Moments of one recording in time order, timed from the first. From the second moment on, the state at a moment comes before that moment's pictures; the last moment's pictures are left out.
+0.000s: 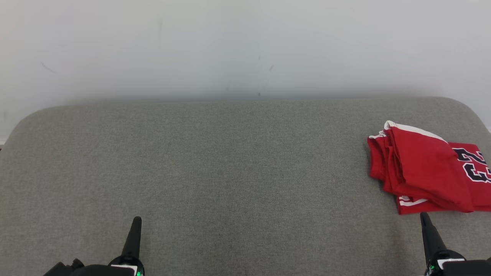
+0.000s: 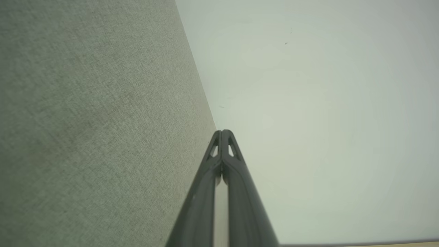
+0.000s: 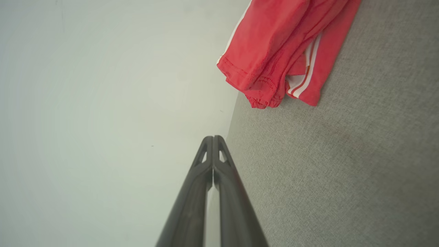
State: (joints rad) left arm -0.07 0.05 -0.04 0.22 -1.44 -0.12 0.00; right arm 0.02 -0.05 -0.21 0.15 1.40 0.13 0.12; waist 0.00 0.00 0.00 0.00
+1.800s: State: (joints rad) left arm -0.10 0.05 -0.03 0.24 -1.63 -0.13 0.05; right arm 0.02 -0.05 -0.24 0.13 1.63 0.13 0.17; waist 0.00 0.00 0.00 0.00
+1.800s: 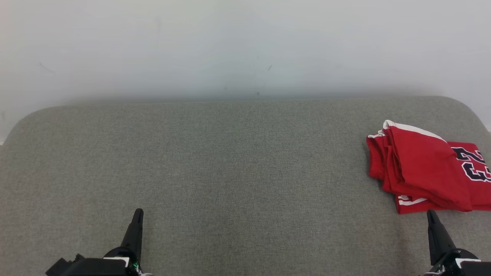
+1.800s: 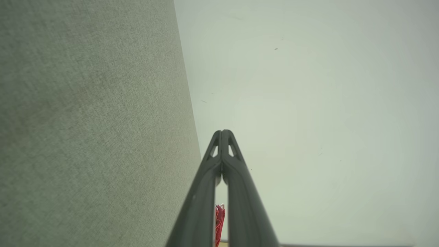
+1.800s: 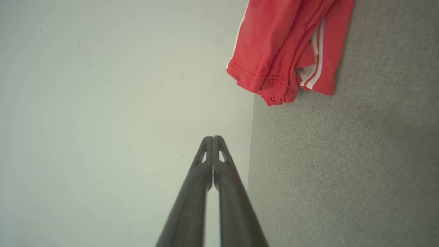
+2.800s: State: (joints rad) left arm -0.10 0.05 -0.03 0.24 -1.63 -0.13 0.05; right arm 0.02 -0.05 -0.24 0.13 1.63 0.13 0.17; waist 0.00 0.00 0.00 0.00
